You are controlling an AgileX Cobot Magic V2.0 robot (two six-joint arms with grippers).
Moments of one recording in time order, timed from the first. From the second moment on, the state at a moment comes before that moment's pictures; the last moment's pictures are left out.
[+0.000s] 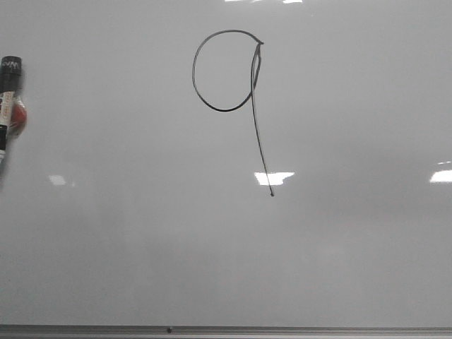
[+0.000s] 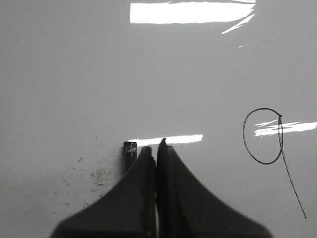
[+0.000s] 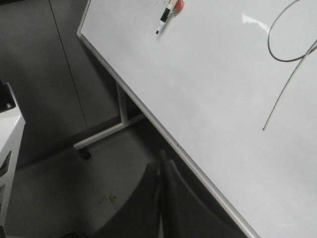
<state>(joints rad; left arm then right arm) -0.09 0.18 -0.42 -0.47 0.32 0.44 0.28 0.35 -0.50 0.80 0.87 -0.85</state>
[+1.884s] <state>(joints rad) -0.01 -0.01 0.01 0.01 0.10 0.08 0.28 0.35 -0.50 0.80 0.87 -0.85</state>
